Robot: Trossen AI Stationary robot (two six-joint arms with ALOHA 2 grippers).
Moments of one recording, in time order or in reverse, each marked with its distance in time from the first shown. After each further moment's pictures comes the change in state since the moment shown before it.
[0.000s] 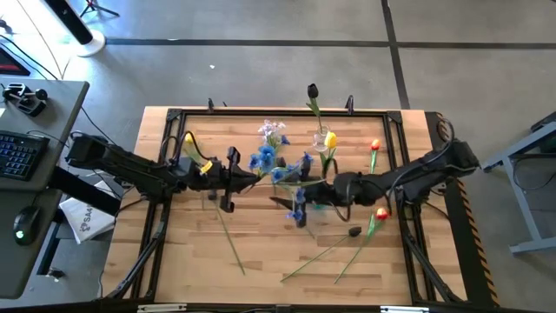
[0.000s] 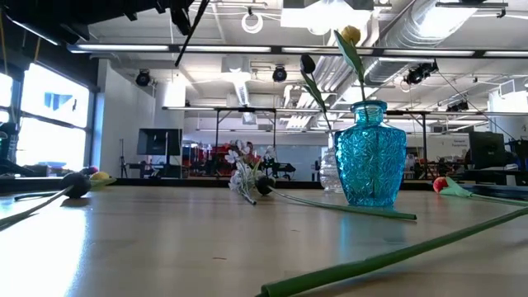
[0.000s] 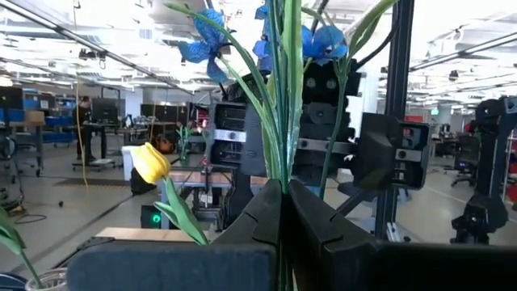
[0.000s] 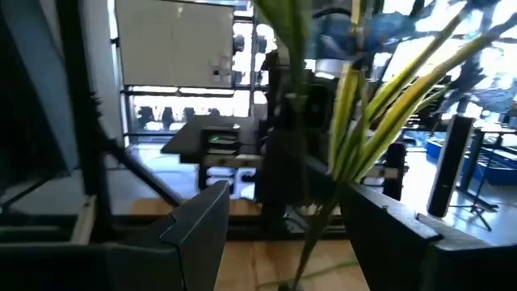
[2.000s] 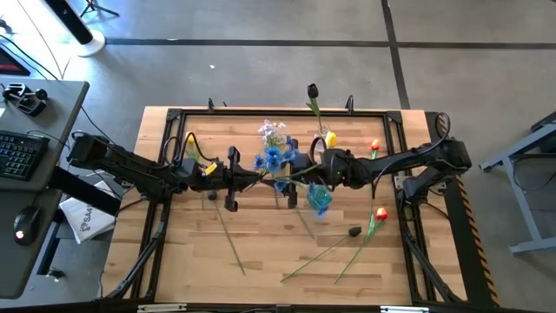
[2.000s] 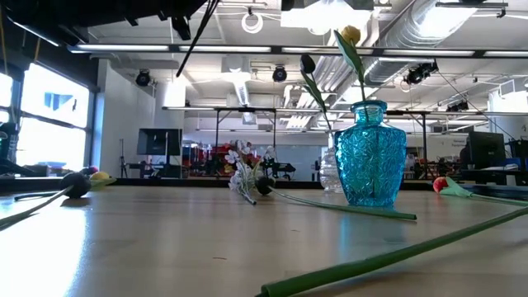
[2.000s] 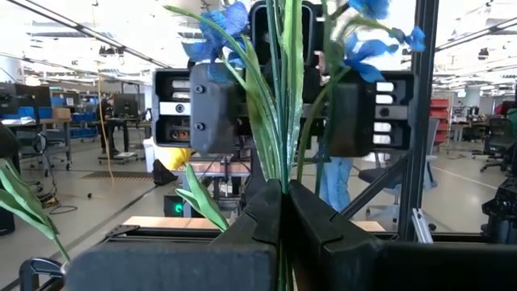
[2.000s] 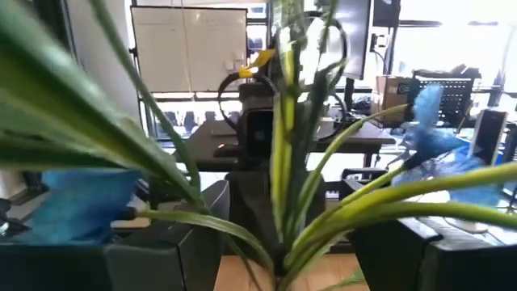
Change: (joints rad) left arm -0.004 0.017 0.001 -0.023 -0.058 0.045; right arm -0.176 0.048 0.093 -0.051 -0.246 0.066
